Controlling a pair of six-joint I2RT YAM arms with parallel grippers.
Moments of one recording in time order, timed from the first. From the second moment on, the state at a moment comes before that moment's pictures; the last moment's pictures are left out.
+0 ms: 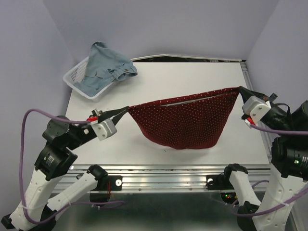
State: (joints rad) left arm -0.63 0.62 1.14 -0.41 0.41 0.54; right arm -0.25 0.78 1.55 -0.77 -0.88 -0.99
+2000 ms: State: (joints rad) left arm -0.59 1.65 0.99 -0.48 0.26 0.63; right arm -0.06 2.02 1.46 -0.73 -0.34 -0.53
